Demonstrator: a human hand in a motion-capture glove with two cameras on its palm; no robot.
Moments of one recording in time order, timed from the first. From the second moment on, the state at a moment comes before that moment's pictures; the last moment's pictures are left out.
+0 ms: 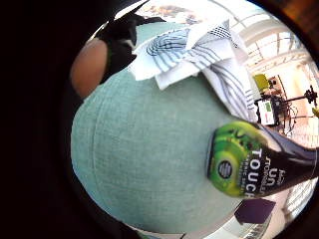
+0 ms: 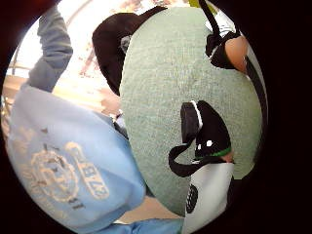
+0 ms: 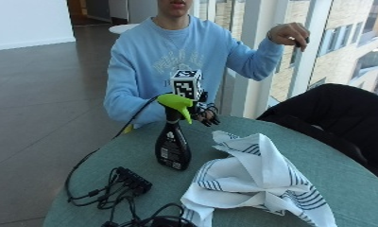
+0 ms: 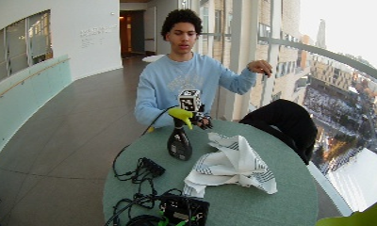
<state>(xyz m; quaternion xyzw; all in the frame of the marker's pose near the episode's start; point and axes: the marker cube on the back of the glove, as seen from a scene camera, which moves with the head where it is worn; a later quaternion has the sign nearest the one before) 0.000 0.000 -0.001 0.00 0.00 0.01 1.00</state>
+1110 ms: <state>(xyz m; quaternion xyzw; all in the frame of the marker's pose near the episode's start) 0.027 0.001 -0.009 -0.02 -0.03 0.02 1.00</state>
